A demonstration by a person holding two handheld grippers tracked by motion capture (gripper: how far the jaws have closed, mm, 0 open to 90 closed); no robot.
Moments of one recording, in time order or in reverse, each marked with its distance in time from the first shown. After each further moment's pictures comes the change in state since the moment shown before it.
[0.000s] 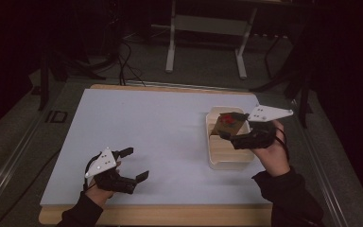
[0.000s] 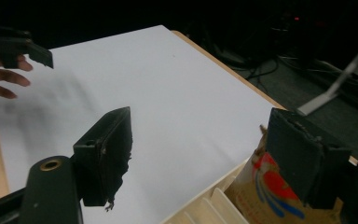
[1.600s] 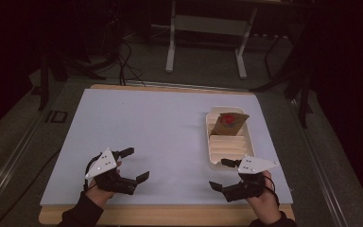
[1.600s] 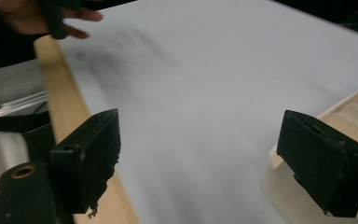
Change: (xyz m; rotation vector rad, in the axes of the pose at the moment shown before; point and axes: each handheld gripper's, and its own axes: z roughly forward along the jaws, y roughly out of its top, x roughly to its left) left arm -0.003 0.001 0.000 -0.003 -0.007 0.013; right arm 0.077 -0.097 0.003 0.048 0.161 0.086
